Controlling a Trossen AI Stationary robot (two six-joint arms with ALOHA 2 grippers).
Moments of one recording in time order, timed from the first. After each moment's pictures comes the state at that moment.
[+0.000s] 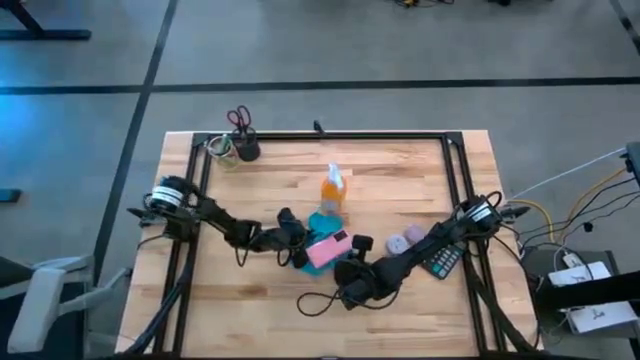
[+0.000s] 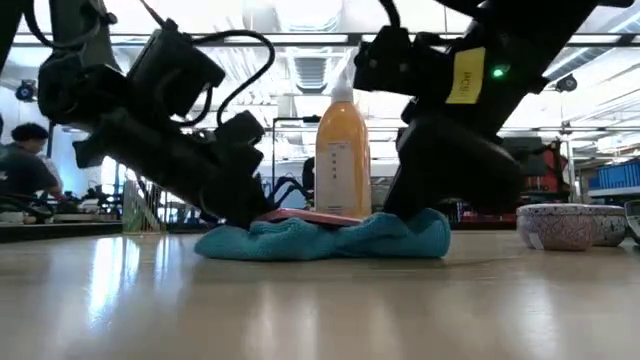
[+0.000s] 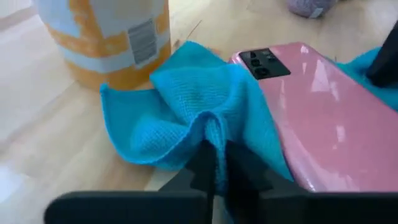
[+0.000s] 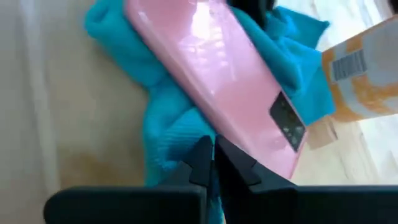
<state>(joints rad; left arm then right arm) -0.20 1.80 0.54 0.71 -0.45 -0.36 0.47 2.01 1.29 -0.54 0.66 0.51</state>
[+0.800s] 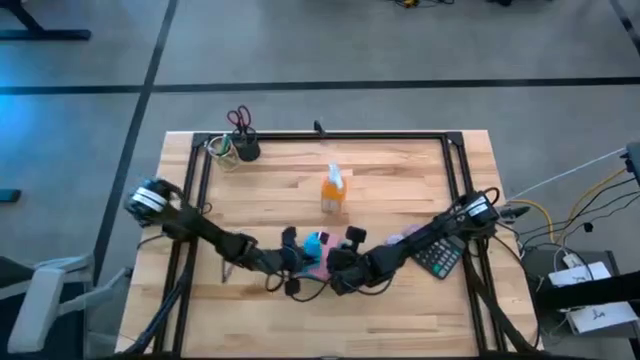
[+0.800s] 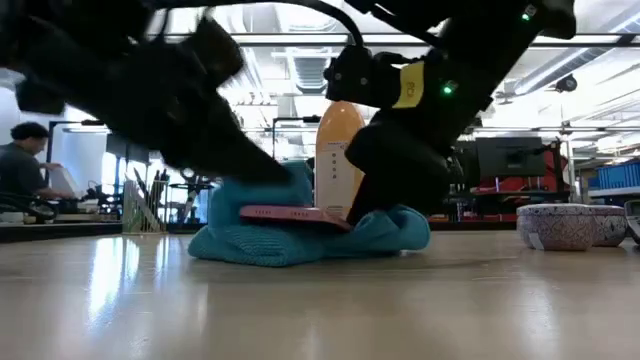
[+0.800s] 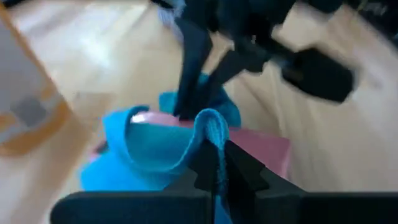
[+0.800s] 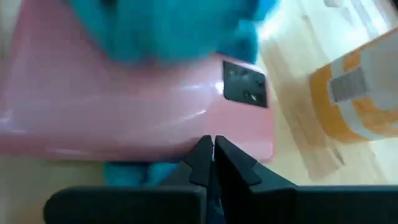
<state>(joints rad) -0.41 1.81 0.66 0.65 -0.44 -0.25 0.39 2.01 1.26 -0.37 0.61 0.45</state>
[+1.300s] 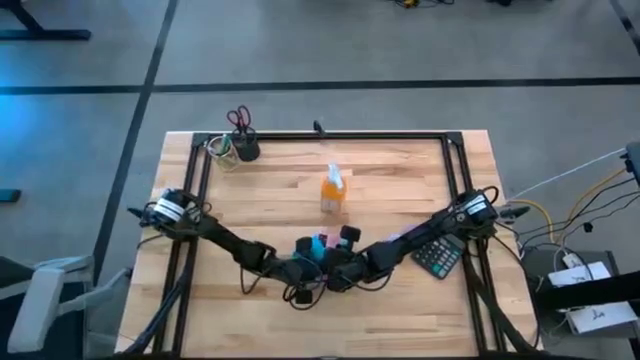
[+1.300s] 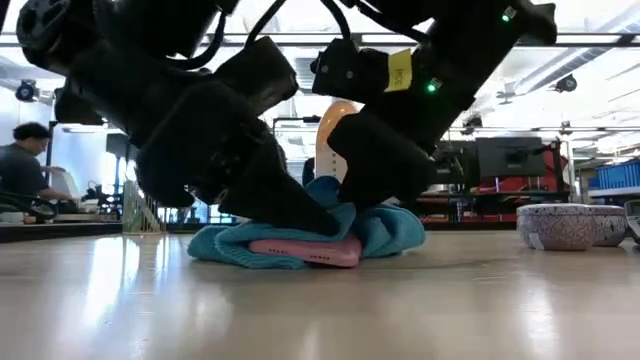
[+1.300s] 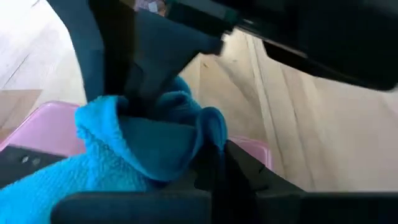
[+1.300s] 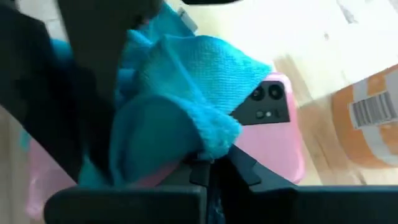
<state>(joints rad) -0.41 1.92 0.81 0.46 -0.36 -0.24 0.36 2.01 1.26 -0.31 0.58 0.38</state>
